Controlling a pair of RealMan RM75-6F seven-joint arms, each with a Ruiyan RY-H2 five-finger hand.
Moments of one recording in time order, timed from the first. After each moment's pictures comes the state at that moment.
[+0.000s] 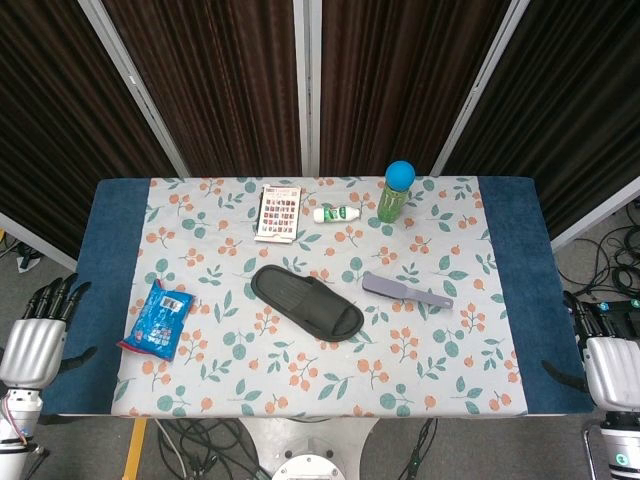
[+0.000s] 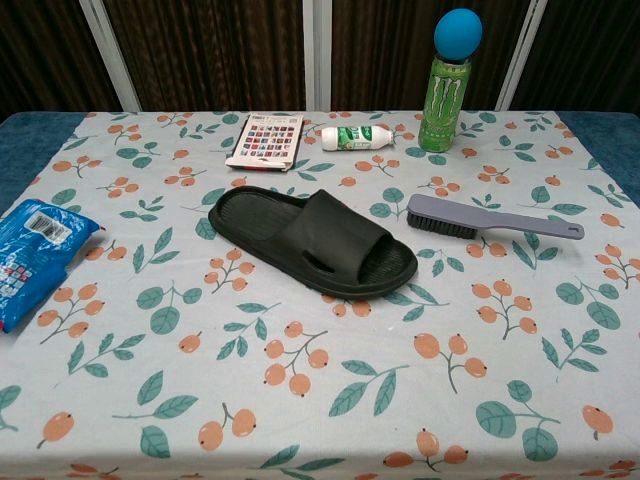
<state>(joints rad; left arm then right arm) -0.11 -1.17 -0.04 -1.59 1.51 1.49 0.13 0.09 -1.08 -0.01 -1.65 -1.48 1.57 0.01</state>
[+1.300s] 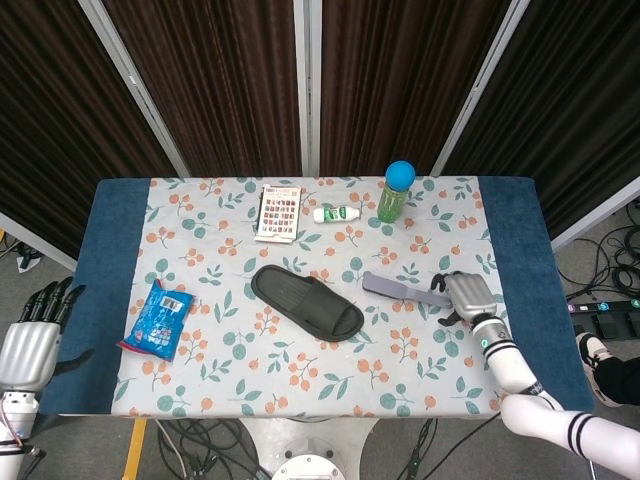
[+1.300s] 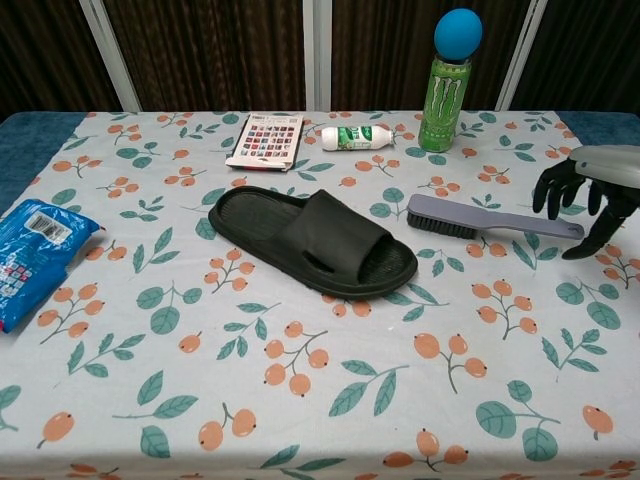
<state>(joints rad) -0.10 -1.19 -0.04 -1.52 1.51 1.49 0.05 0.61 -1.43 0.18 -1.38 -0.95 0.77 -0.35</state>
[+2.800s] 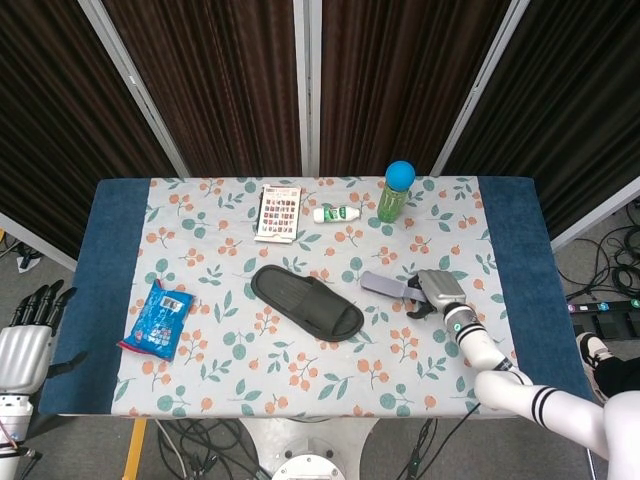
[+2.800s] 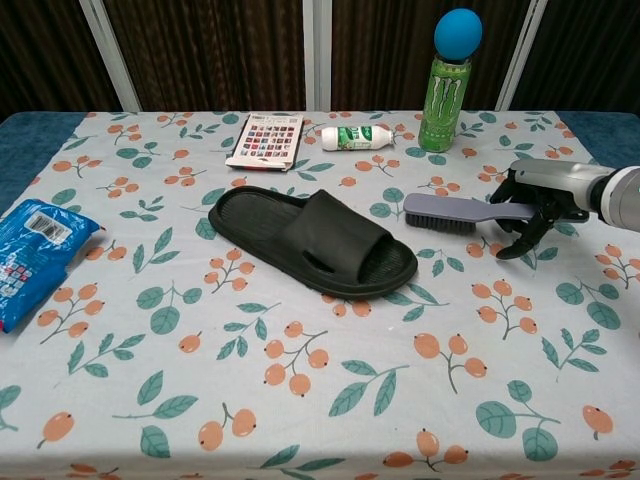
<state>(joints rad) -0.08 -1.22 -0.04 -1.47 1.49 1.50 0.02 0.73 -1.56 0.17 -1.21 -0.92 0.63 -0.12</state>
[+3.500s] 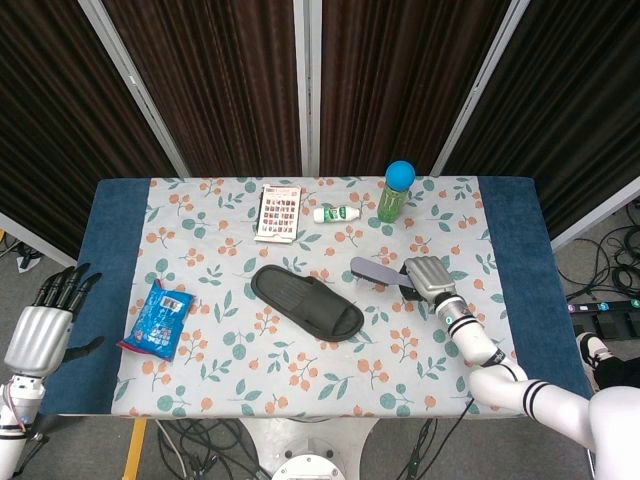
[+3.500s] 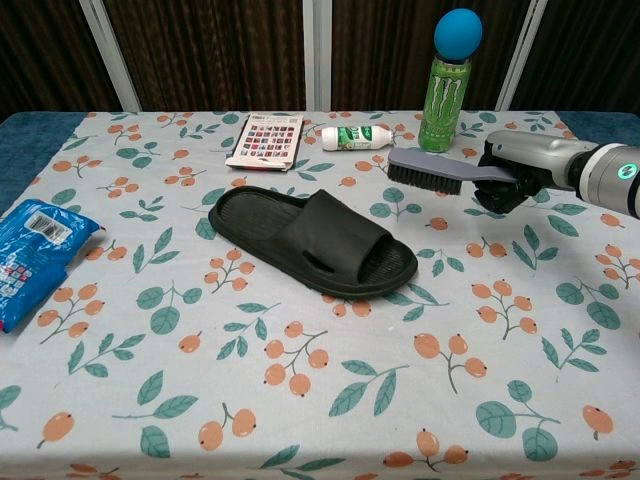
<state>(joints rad) -0.17 -1.19 -0.06 -1.45 1.60 1.48 -0.03 0.75 -1.59 0.17 -1.13 -1.18 0.71 0.05</state>
